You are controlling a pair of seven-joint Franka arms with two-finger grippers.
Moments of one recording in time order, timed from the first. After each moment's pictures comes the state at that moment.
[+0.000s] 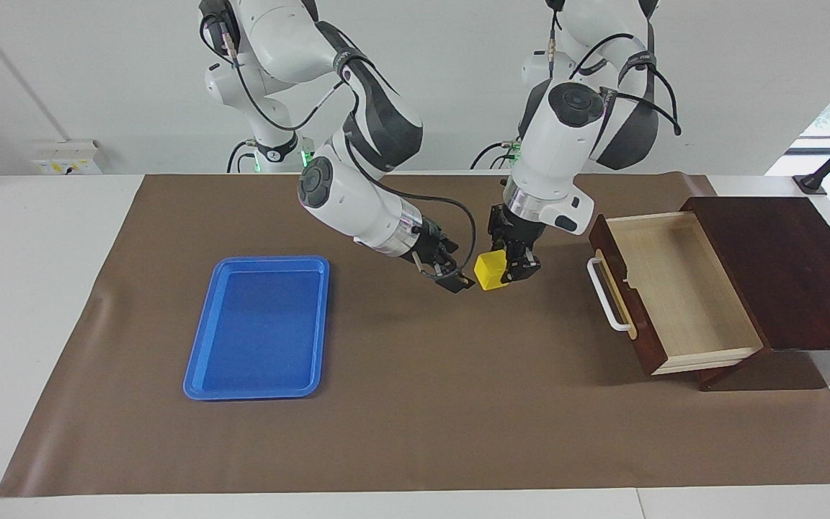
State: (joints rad) left arm -0.42 0.25 -0.07 -1.56 -0.07 1.90 -2.23; right arm 0.49 0.49 -0.03 -1.42 0.79 2.05 1.45
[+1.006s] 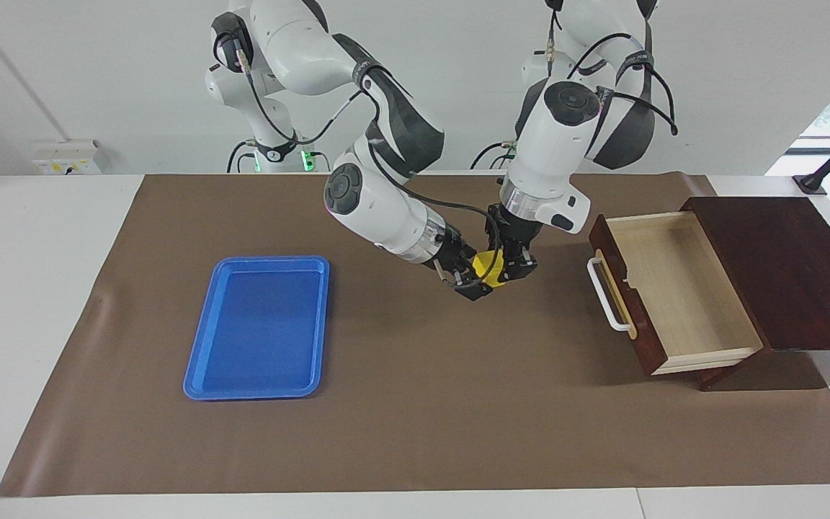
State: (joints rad) left arm -0.43 0.25 -0.07 -1.56 -0.07 1.90 -2.23; right arm 0.53 0.57 -0.02 -1.30 0.75 2.04 1.56
